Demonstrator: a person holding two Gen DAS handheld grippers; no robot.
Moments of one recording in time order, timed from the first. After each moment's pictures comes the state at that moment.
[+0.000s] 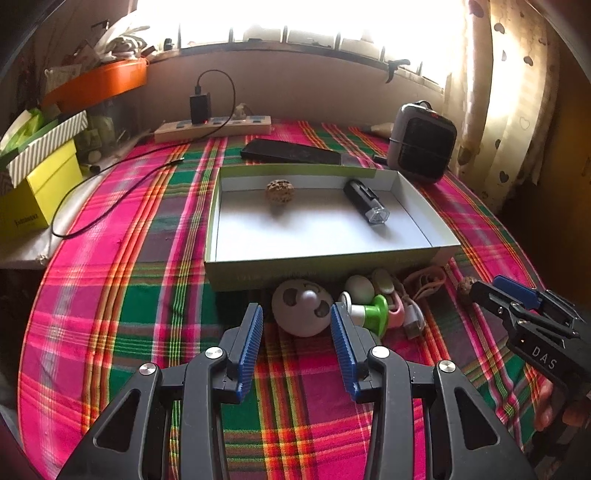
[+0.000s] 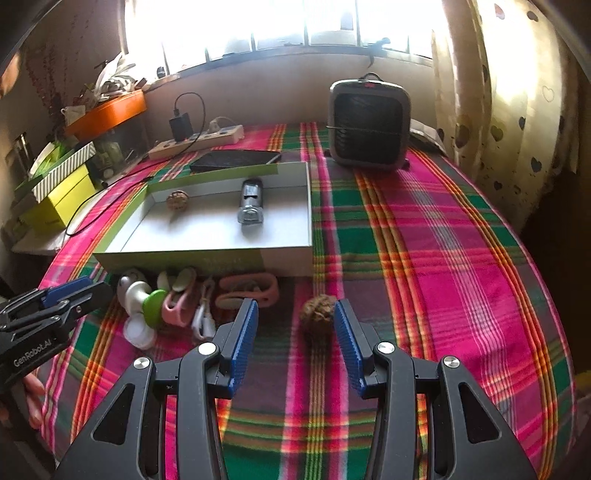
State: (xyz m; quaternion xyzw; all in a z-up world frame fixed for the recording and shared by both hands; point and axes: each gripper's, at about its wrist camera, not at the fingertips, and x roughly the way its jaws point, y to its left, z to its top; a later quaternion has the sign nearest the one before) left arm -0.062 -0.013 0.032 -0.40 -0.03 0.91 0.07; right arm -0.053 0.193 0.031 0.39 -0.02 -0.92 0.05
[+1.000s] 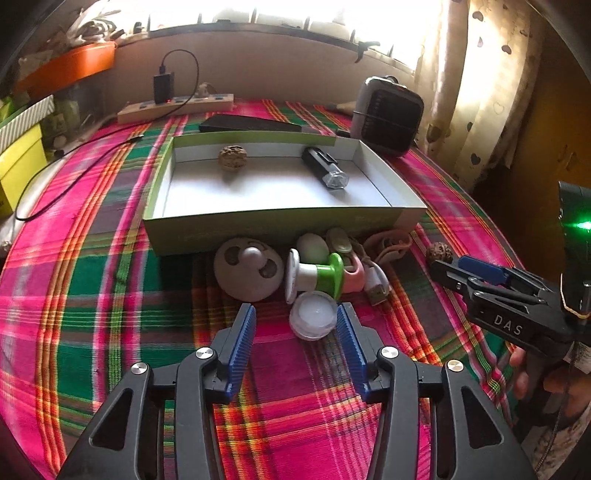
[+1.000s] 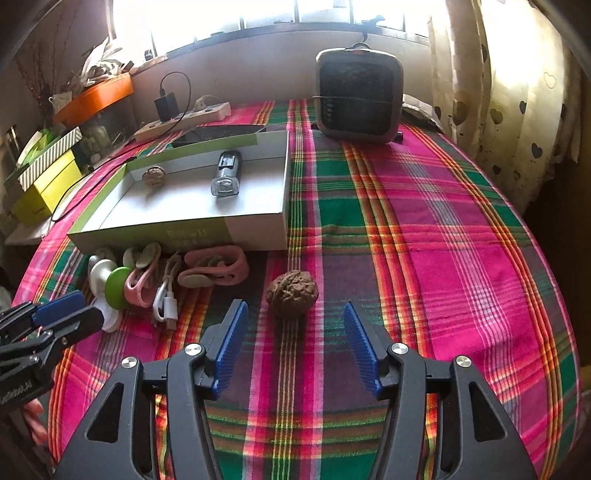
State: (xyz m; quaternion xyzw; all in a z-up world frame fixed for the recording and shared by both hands) left arm -0.056 0.008 0.010 -0.42 -0.04 0.90 0.14; right arm -0.064 0.207 0.009 0.42 -0.02 -0.91 0.04
